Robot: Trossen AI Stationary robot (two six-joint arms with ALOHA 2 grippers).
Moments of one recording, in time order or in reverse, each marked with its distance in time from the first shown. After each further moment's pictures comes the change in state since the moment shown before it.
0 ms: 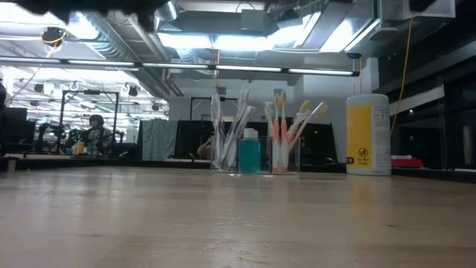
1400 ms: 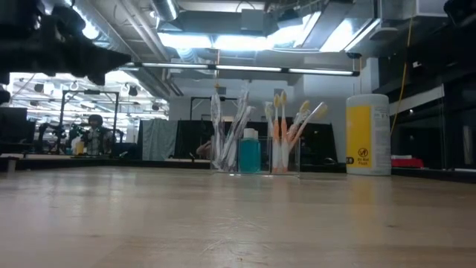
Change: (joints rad) left arm 0.167 -0.757 -0.529 -0.197 -0.025 0.017; right arm -0.286 -0.400 -0.401 -0.190 -0.346 -0.059
